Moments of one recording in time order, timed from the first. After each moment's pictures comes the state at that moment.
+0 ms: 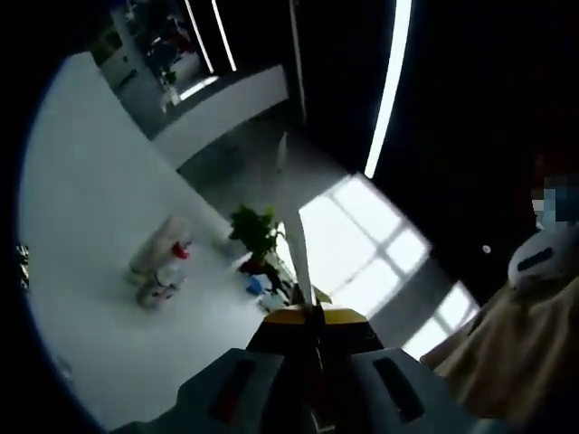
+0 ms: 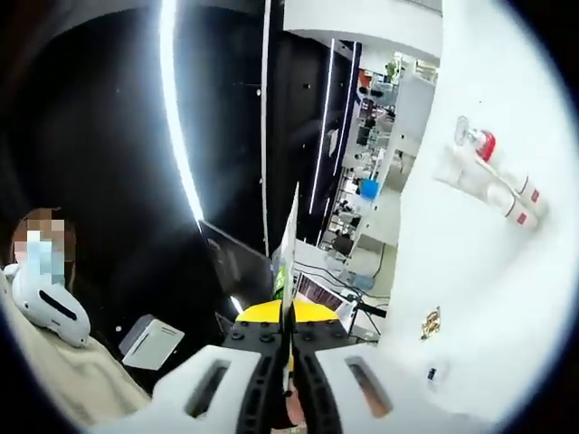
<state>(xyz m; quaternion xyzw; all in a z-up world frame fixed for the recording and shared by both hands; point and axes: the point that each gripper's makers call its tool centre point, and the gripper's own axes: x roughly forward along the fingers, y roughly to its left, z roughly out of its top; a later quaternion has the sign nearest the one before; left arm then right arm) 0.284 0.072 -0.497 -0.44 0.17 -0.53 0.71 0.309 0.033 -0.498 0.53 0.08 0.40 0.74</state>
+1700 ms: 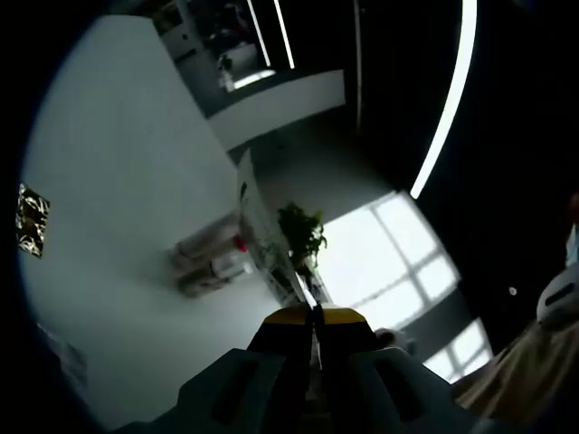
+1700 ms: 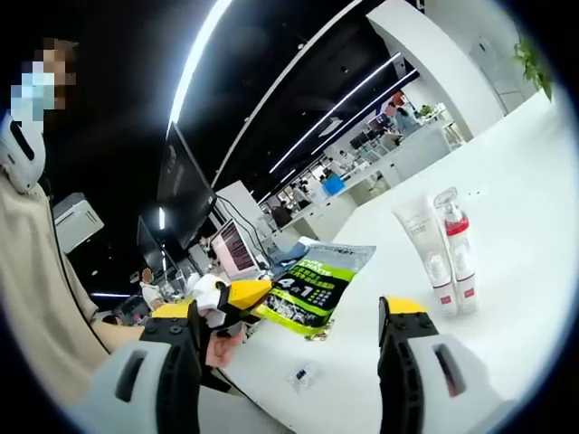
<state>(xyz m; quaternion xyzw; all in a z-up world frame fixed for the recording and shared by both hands) 0.351 0.072 -0.573 -0.49 0.26 -0.44 0.71 0.319 0.014 -0.569 0.25 0.12 0.36 0.89</state>
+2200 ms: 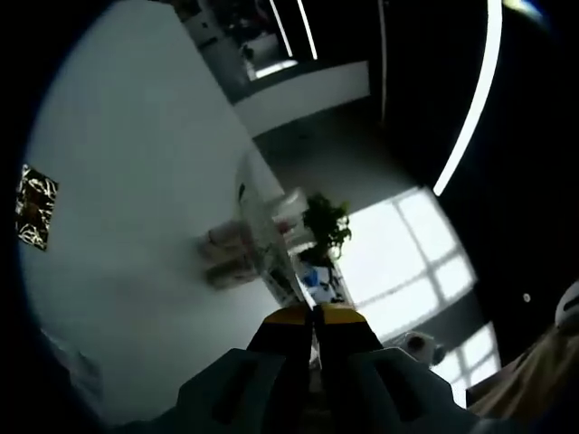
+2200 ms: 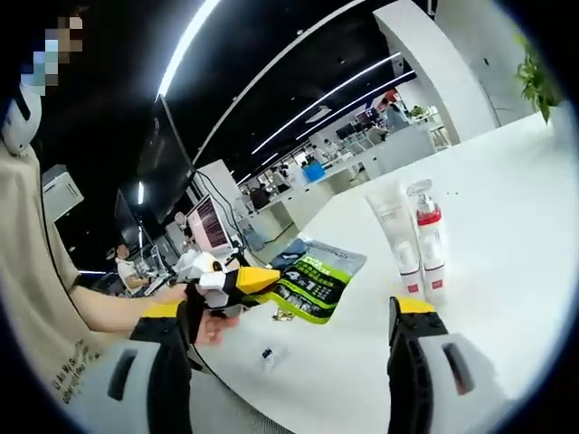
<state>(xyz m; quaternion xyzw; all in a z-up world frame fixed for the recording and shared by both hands) 0.369 0.062 -0.622 -0.48 0.31 -0.41 0.71 0.317 -0.003 -0.600 0.20 0.16 0.33 0.91</state>
